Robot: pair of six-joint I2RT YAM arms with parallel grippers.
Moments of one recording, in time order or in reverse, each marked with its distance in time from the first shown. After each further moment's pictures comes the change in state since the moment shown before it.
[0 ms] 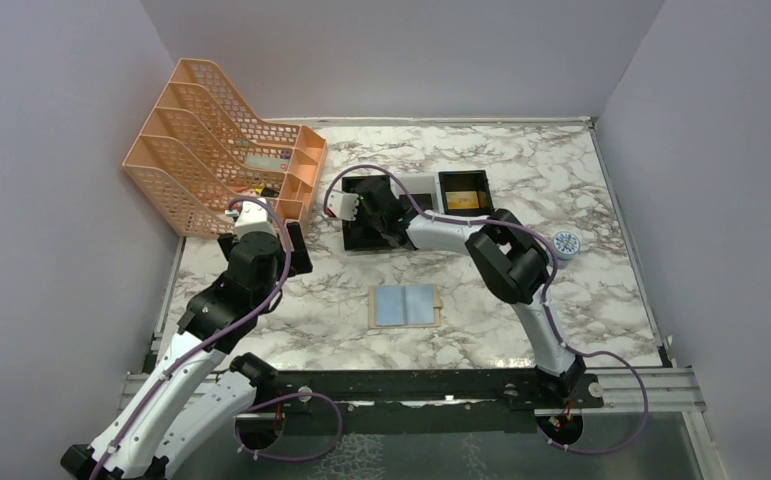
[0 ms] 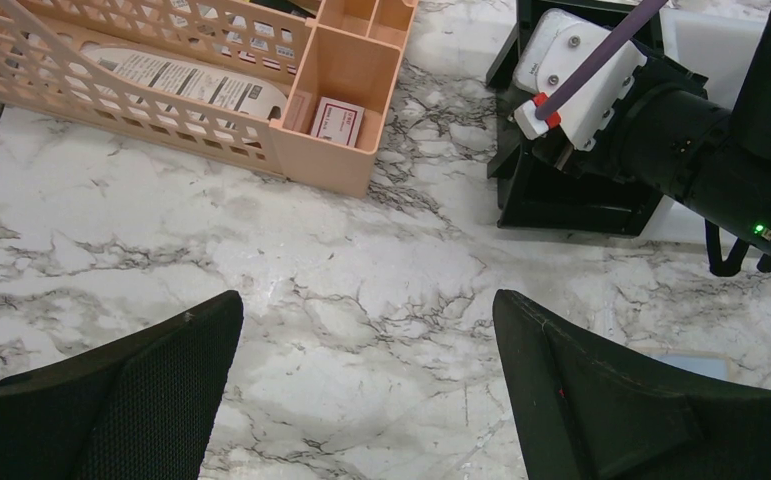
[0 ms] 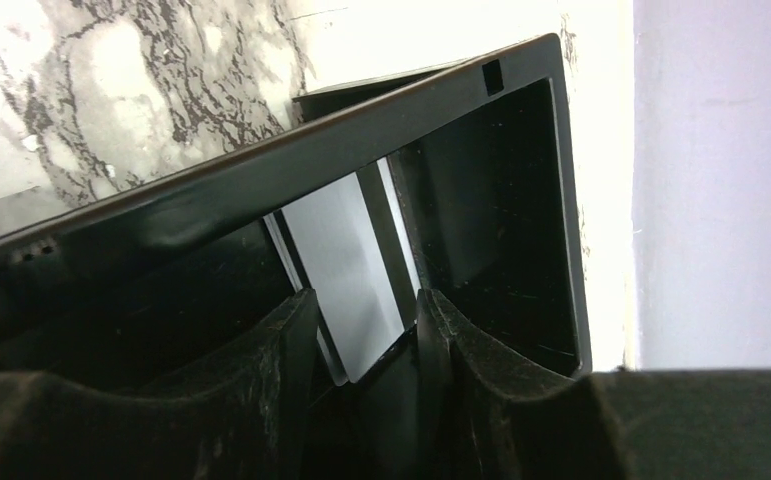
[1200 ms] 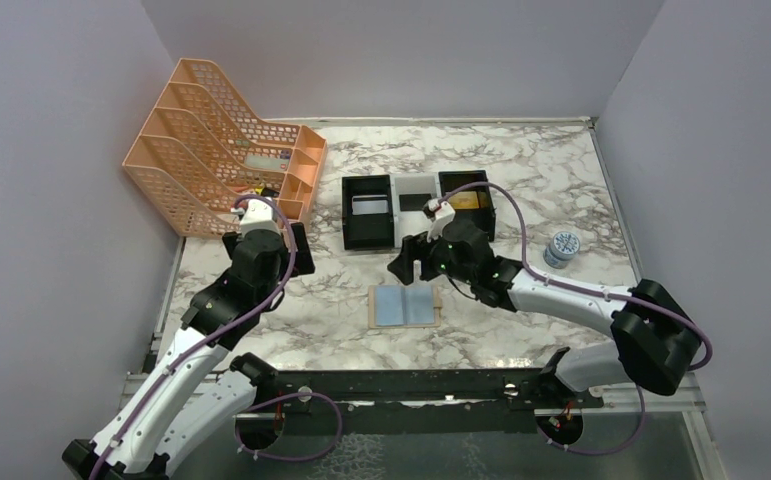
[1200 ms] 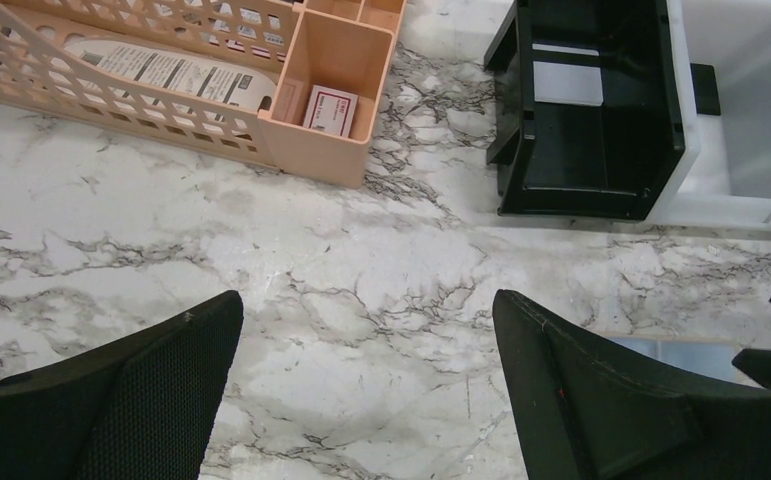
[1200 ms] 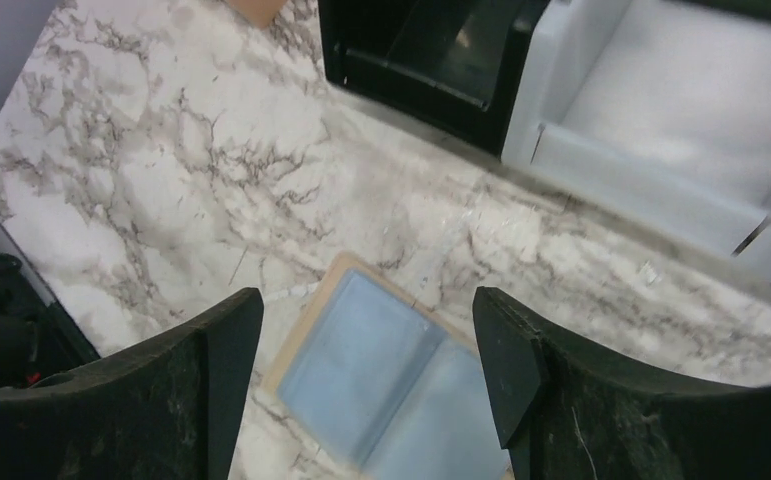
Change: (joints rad) left arm 0.000 0.023 0.000 0.000 0.023 0.013; right arm 0.002 -0.881 -0.852 0.109 -0.239 1.254
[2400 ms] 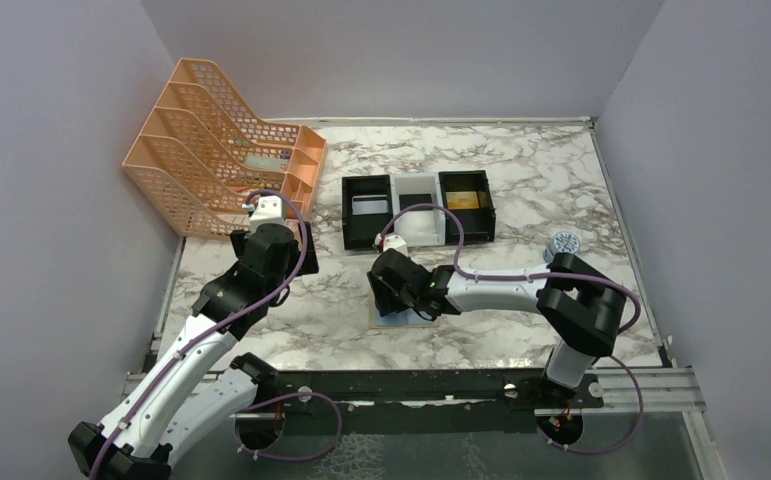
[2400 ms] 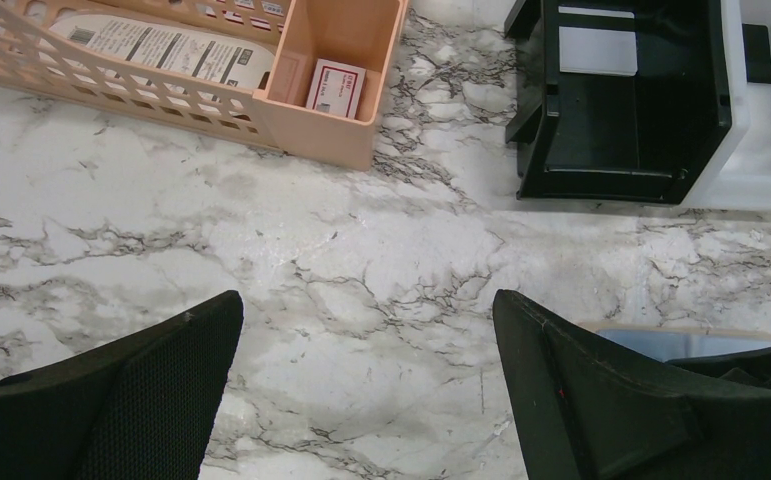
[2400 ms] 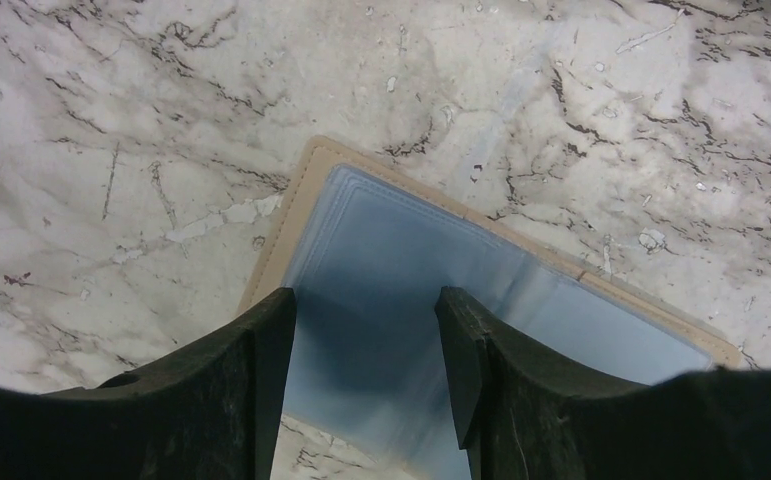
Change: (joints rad) left arm 0.000 0.081 0.000 0.000 -0.002 0.000; right arm 0.265 0.353 0.249 -0.371 0.285 0.169
